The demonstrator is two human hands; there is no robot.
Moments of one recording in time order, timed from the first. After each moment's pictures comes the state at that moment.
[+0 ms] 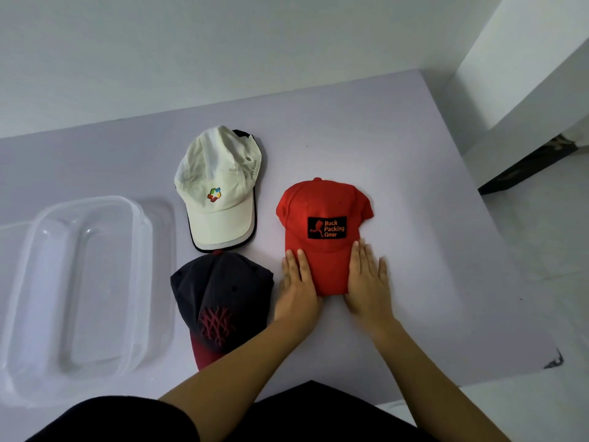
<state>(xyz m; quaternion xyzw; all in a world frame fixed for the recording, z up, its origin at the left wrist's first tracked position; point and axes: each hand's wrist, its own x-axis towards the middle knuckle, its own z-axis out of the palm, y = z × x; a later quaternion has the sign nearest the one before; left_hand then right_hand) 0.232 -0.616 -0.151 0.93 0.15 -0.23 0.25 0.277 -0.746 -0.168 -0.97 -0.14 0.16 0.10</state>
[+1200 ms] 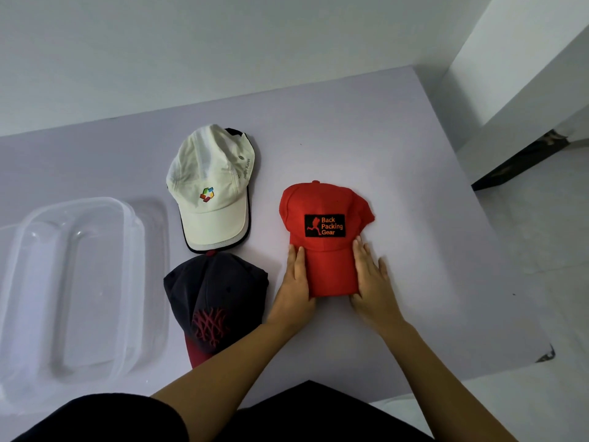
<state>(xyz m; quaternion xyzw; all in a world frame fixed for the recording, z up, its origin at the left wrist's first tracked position) 0.231 -0.607 -0.157 0.90 0.08 -0.13 0.41 0.276 -0.769 -0.164 -0.93 -0.16 0.14 0.29</state>
